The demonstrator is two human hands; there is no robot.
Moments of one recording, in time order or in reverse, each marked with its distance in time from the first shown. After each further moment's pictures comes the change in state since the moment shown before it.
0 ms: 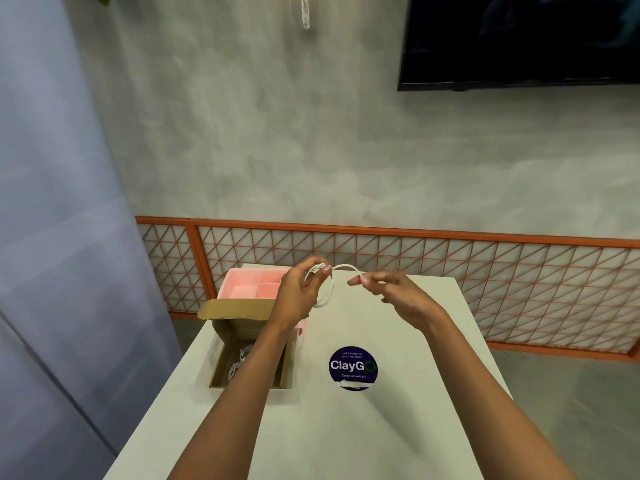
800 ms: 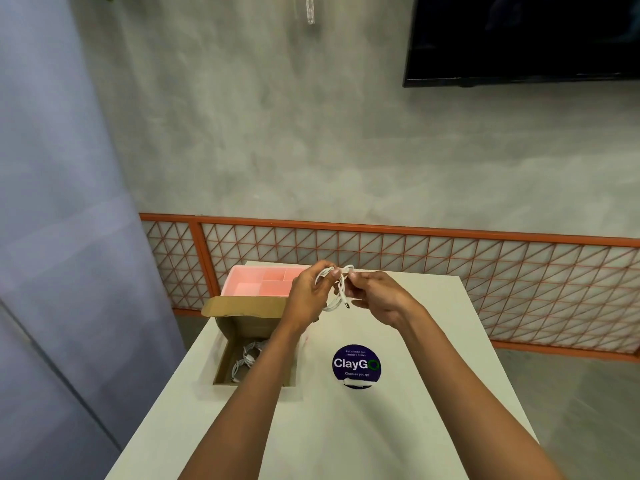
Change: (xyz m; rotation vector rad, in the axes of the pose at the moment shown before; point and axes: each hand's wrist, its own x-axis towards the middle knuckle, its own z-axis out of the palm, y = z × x) left_hand 0.000 -0.008 0.011 0.074 0.004 -0.017; right_hand 0.016 -0.009 0.039 0.354 0.004 0.155
